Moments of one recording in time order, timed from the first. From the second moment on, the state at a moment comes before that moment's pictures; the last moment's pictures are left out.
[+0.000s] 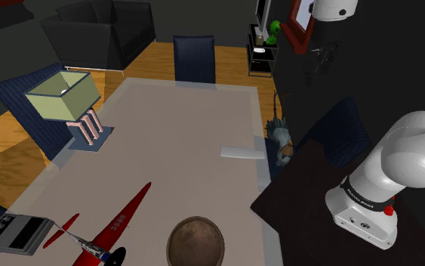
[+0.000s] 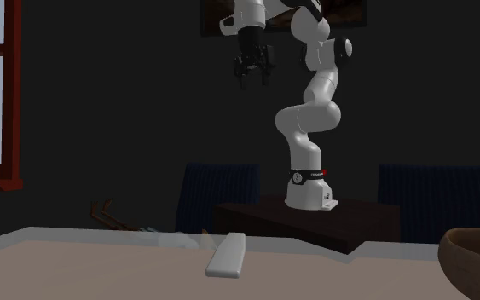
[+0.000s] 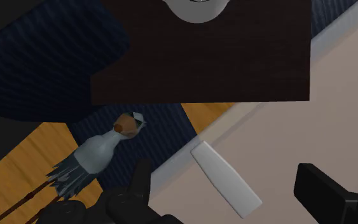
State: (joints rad) arm 0.00 -0.74 0.02 -2.39 -0.04 1.49 0.08
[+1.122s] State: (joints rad) arm 0.09 -0.47 -0.05 -2.69 -0.07 2.13 -0.20
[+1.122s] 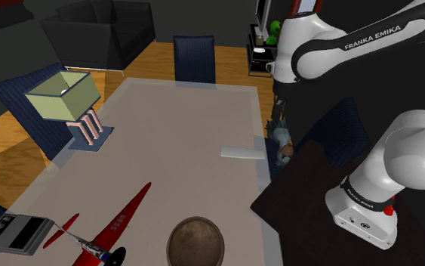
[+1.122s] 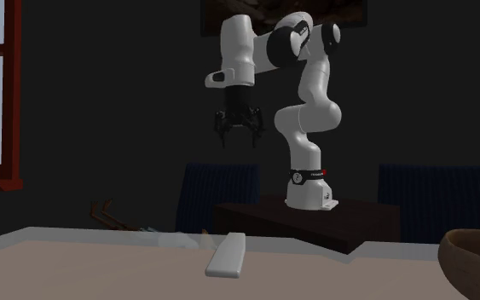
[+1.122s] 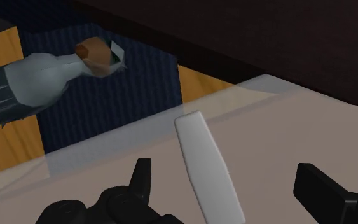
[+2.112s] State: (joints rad) arm 0.18 0.15 -0.05 -2.63 0.03 2.77 -0.55
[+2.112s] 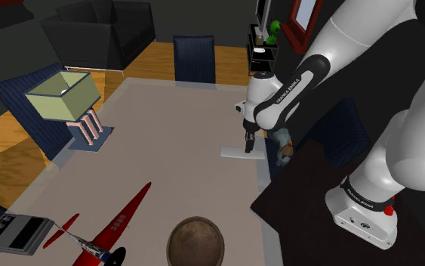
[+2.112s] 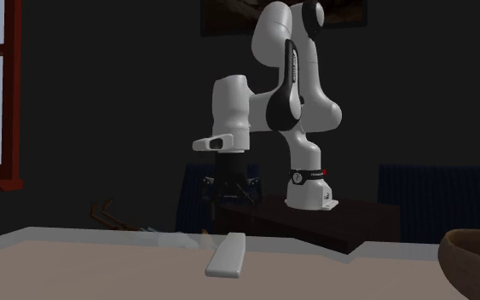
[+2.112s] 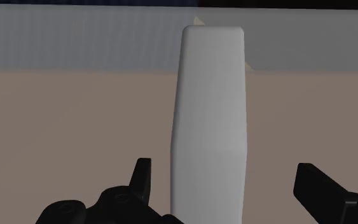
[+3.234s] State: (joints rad) arm 0.16 0.35 -0.02 -2.57 0.07 2.93 -0.61
